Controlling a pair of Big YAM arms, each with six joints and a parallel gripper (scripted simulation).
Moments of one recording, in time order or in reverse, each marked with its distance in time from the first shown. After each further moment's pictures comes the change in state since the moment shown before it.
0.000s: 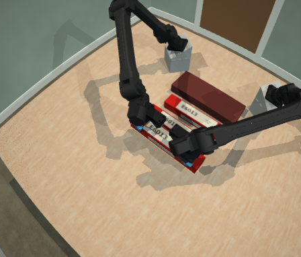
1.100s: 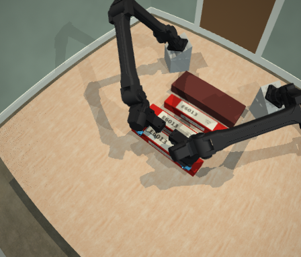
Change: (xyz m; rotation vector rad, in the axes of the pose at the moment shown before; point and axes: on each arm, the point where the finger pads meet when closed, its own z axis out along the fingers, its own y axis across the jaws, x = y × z) left arm 0.000 0.001 0.038 -0.002 0.001 0.000; right arm 0.000 -0.001 0.038 0.002 0.001 0.000
